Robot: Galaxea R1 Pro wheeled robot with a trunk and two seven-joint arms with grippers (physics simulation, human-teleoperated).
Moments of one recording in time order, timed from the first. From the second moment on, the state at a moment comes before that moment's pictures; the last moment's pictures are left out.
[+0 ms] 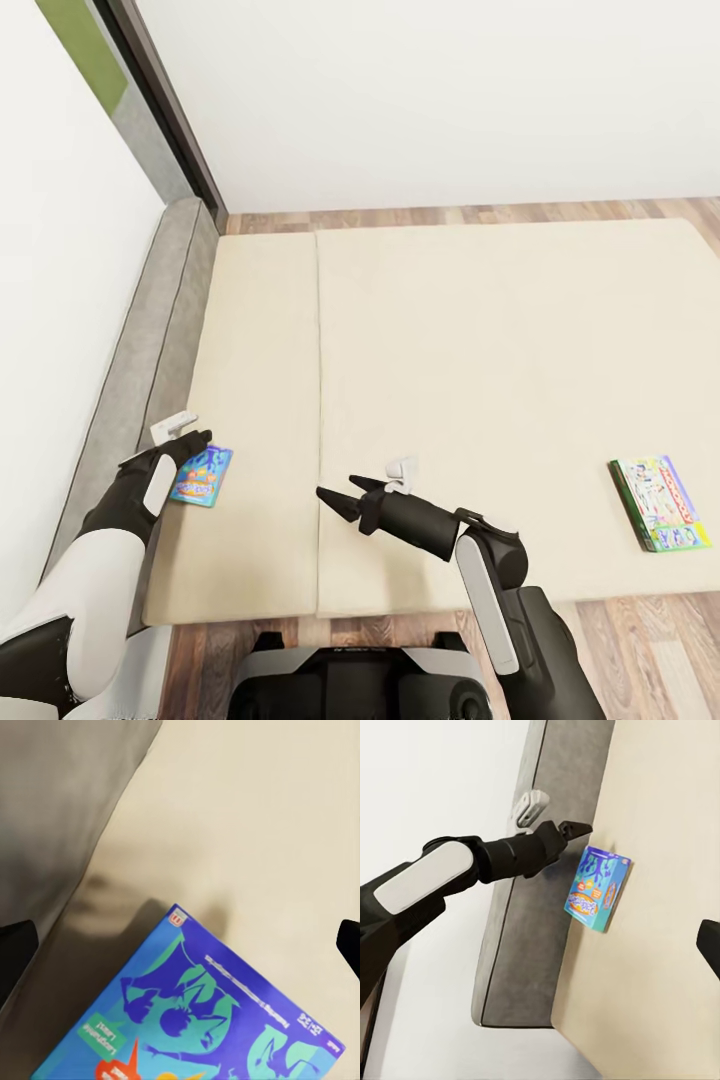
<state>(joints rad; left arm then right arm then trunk) -0.91 0.10 0.36 -0.68 0.15 0.35 0.08 -0.38 0.17 0.13 -1.55 -0.28 0.70 0.70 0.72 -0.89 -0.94</state>
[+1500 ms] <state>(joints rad) -0.91 0.09 0.35 -0.70 0.15 0.29 0.08 -0.38 0.17 0.15 -1.55 -0.28 0.70 0.70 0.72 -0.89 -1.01</state>
